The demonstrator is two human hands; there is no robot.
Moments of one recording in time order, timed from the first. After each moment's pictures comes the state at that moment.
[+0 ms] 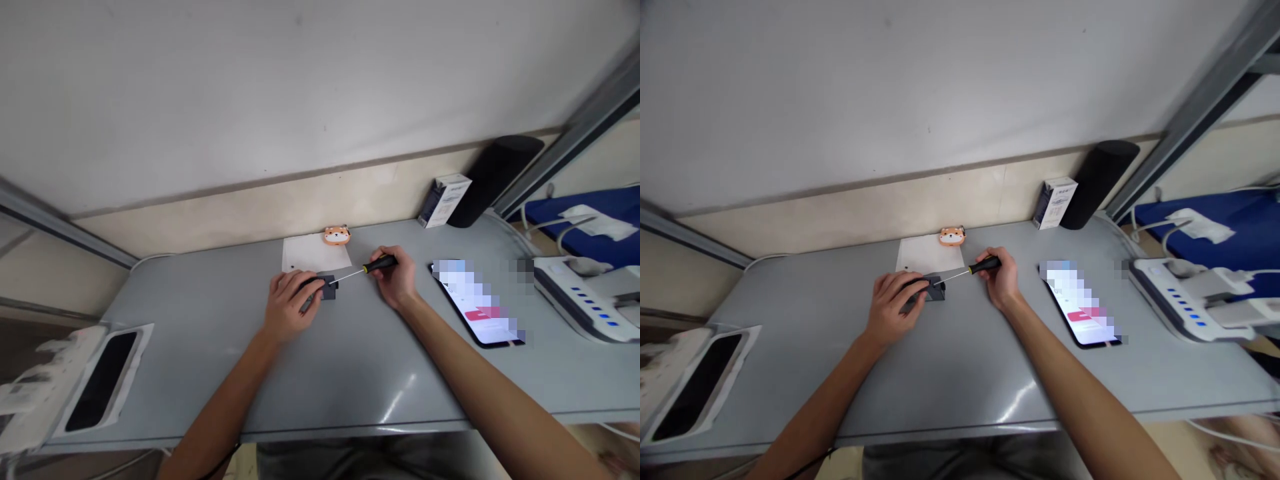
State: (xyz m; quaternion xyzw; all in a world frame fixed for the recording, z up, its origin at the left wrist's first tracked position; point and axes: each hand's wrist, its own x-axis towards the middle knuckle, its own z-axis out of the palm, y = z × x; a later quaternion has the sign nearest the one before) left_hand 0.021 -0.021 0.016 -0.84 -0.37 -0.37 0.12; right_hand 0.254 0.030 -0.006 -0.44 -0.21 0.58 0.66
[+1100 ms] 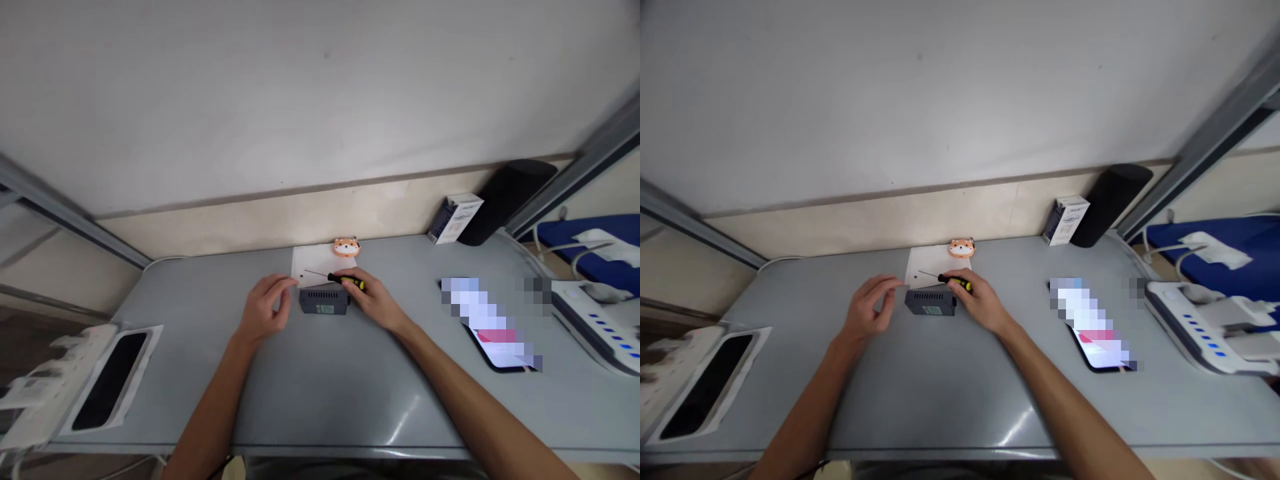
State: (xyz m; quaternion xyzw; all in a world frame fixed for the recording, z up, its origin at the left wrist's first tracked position) left_hand -0.038 -0.010 0.034 -0.83 -0.41 -0.38 0.03; right_hand 0.226 0.014 -0.012 -0.42 -0.65 0.44 0.45
